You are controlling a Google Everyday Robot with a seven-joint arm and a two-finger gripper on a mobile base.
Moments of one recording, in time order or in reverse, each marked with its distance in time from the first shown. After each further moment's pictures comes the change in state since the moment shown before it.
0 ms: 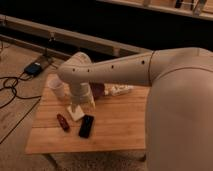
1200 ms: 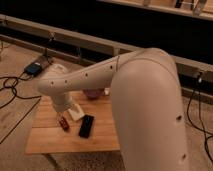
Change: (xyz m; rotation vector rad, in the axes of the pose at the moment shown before) arm -0.009 0.089 0.061 0.011 -0.037 -0.406
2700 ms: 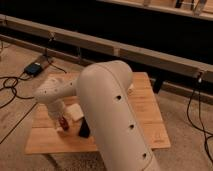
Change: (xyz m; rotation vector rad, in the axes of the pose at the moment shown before) arm -0.028 0.041 0.103 -0.023 0.132 -0.138
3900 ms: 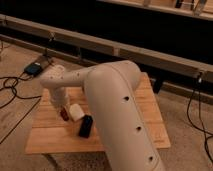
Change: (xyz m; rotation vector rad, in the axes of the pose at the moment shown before) arm -0.032 -0.041 -0.058 -0.086 -0.071 0.112
